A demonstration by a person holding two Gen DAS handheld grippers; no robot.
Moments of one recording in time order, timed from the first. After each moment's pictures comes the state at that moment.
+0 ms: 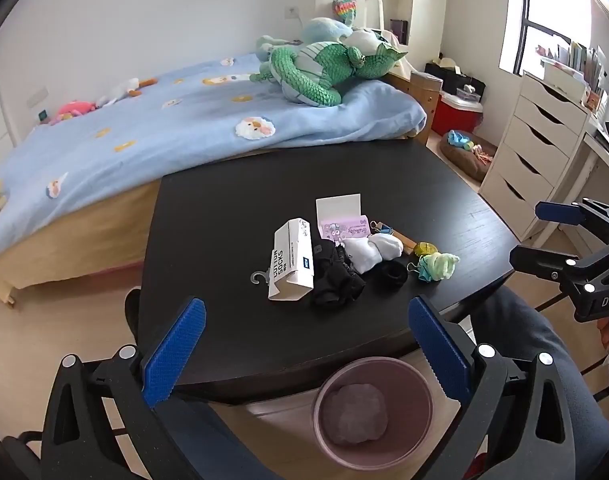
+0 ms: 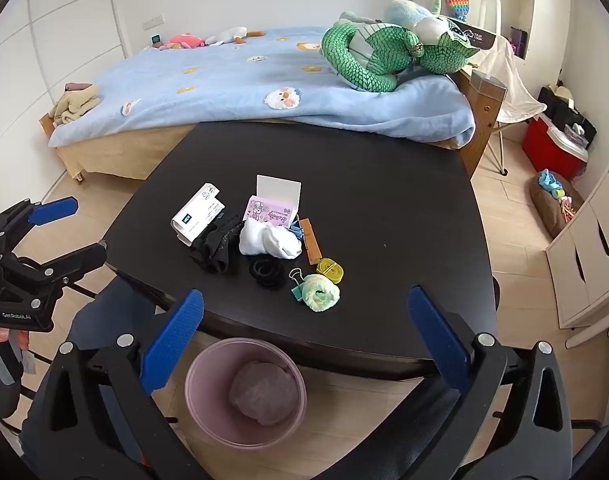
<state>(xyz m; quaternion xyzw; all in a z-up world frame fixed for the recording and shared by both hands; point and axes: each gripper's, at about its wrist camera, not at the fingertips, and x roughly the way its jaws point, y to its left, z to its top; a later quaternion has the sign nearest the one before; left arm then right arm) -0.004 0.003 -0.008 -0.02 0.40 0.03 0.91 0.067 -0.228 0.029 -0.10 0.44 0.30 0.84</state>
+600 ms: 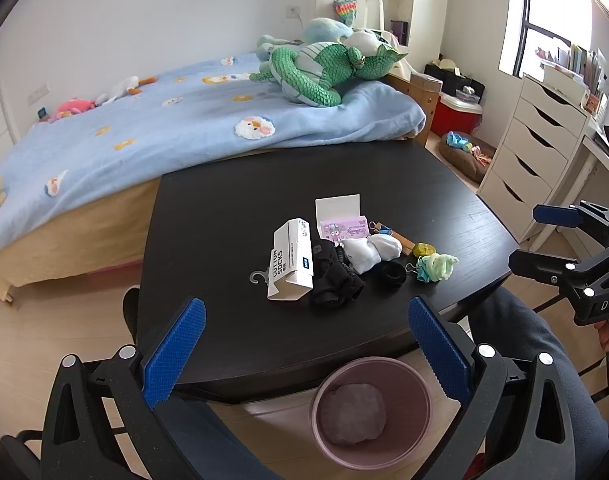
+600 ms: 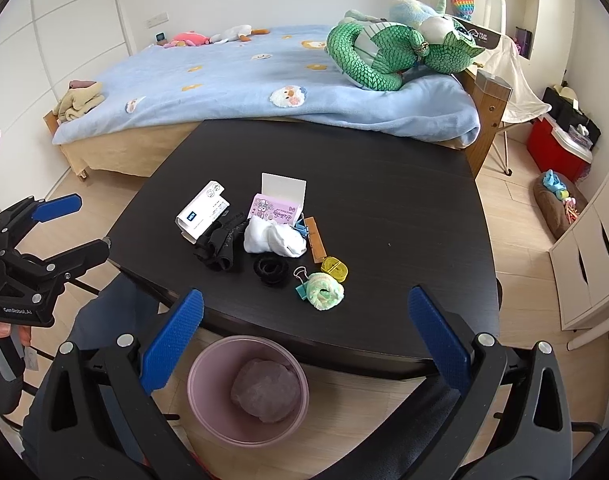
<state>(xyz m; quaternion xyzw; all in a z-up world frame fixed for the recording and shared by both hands) -0.004 0.004 -0.009 -0.02 0.40 0.03 0.91 0.066 -0.227 0.029 -0.10 0.44 0.30 0.84</state>
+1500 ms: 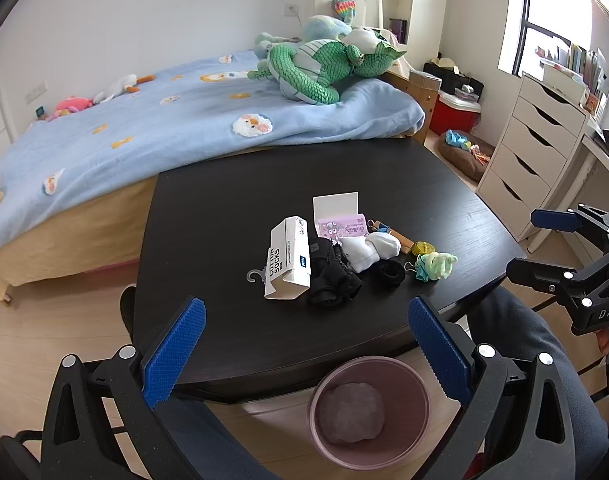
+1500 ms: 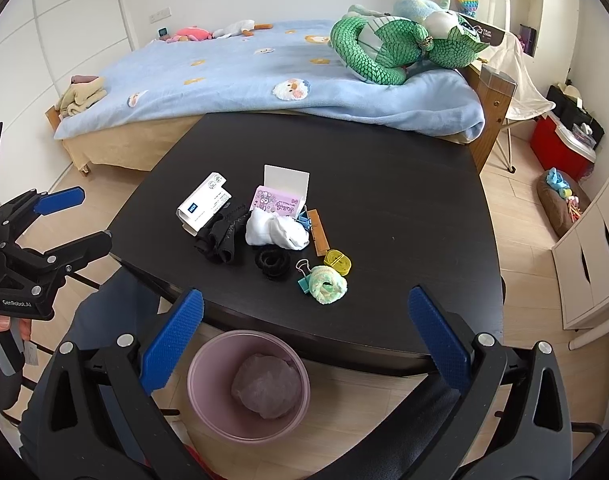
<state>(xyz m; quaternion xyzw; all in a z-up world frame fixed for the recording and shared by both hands) -0.004 0.002 -0.010 -0.02 0.41 0.03 0.91 0.062 -0.225 0.024 -0.10 0.44 0.31 0.83</state>
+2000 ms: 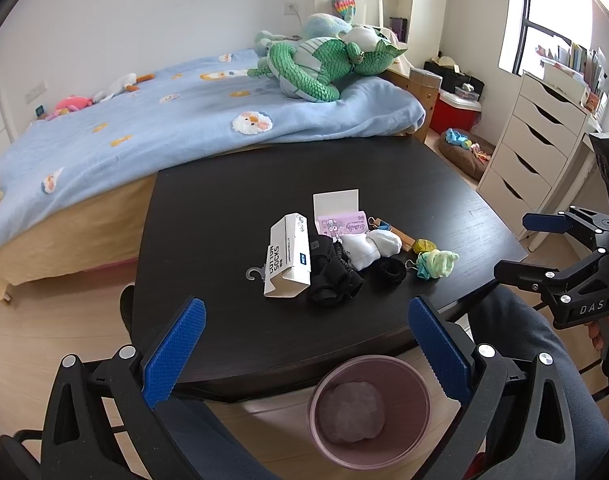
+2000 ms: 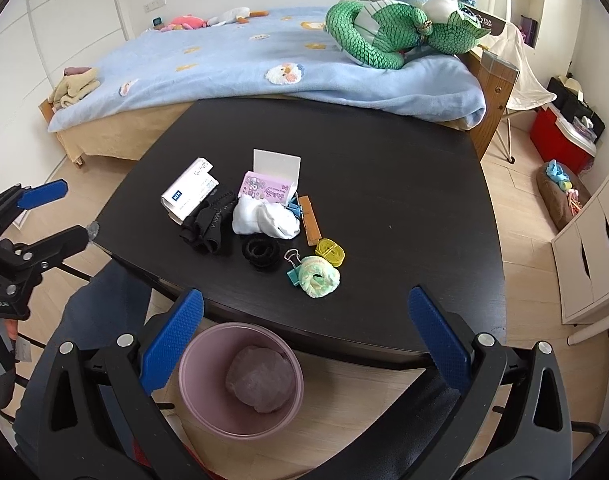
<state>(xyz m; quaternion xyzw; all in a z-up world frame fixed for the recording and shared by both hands) -0.004 0.001 -0.012 -0.02 0.41 0.03 0.91 0.077 -0.223 0.006 -0.12 0.47 0.30 0.82</state>
